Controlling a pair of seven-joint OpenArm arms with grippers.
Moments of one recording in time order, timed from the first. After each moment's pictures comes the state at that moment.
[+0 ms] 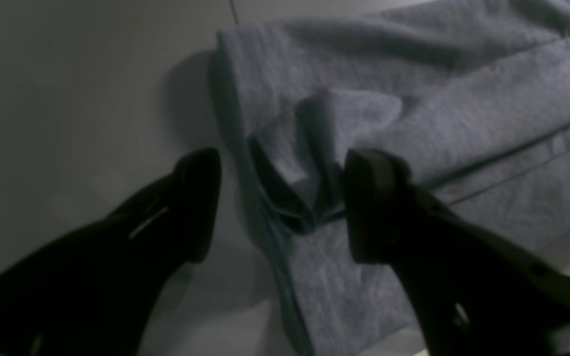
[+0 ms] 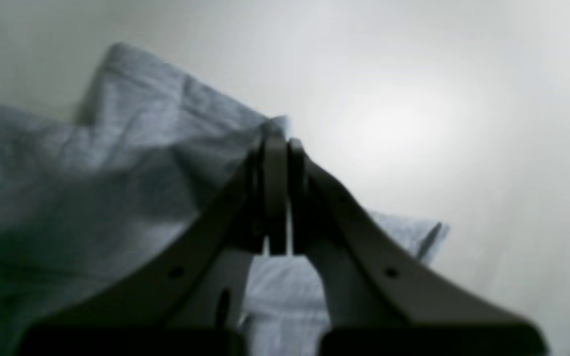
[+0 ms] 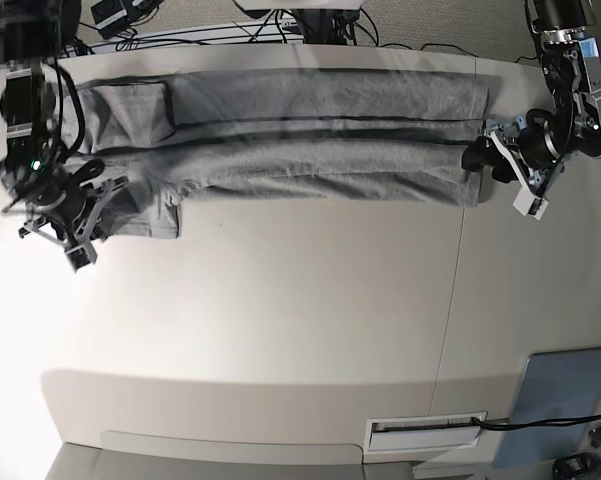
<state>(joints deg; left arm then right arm) 11.1 -21.8 -21.1 92.1 -42.9 -35.3 65.0 -6.9 36.7 4.6 104.1 19.1 17.6 -52.0</state>
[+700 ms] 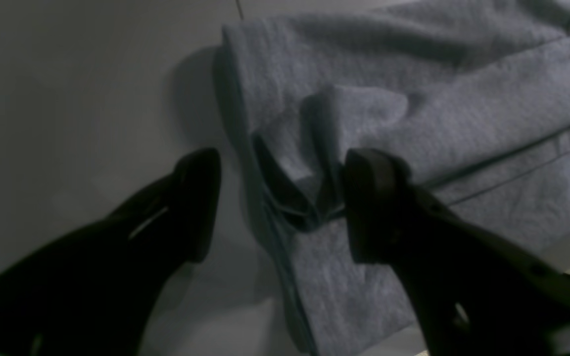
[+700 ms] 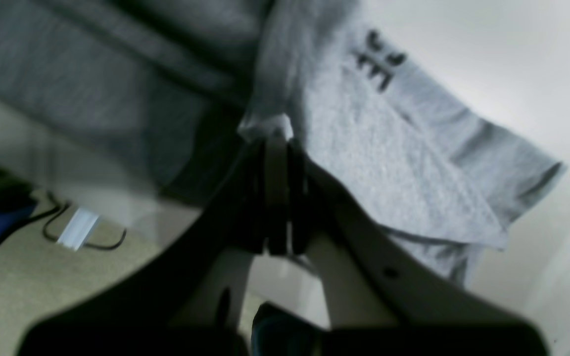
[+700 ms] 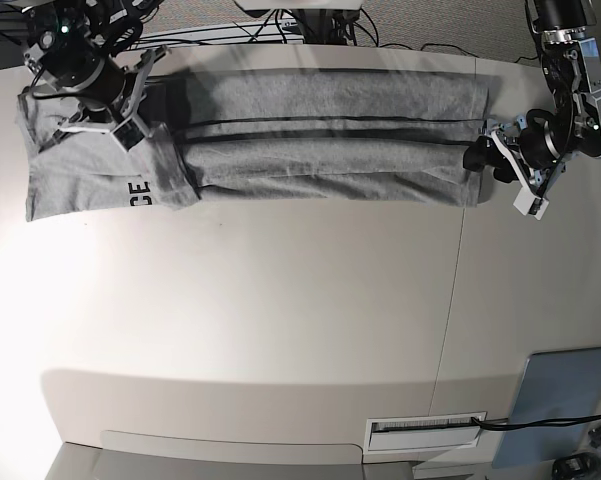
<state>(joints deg) 11.0 -21.8 -21.1 92.1 -42.3 -35.3 65.0 -38.5 37.6 4.7 132.8 17.1 13.8 -54.8</state>
